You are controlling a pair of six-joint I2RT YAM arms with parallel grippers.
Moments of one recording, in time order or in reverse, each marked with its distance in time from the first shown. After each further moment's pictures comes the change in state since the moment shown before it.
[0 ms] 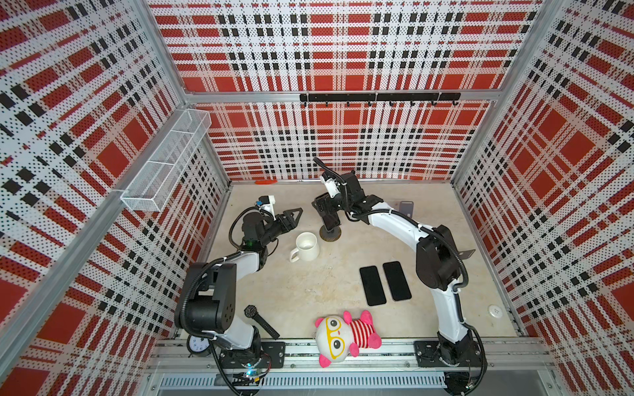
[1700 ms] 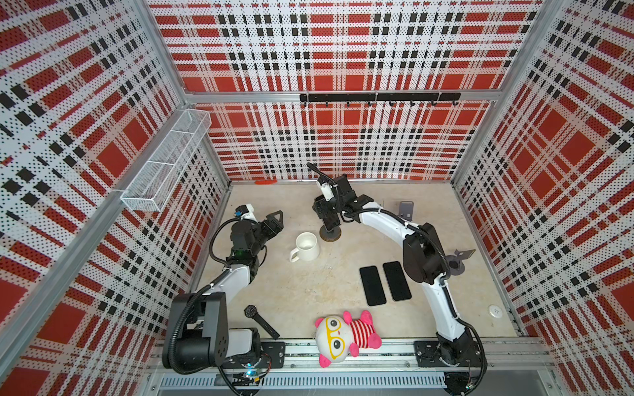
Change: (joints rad) left arm 0.065 -0.197 -0.098 -0.195 -0.274 0.027; right arm 0.004 0.139 0.138 -0.096 0.049 0.015
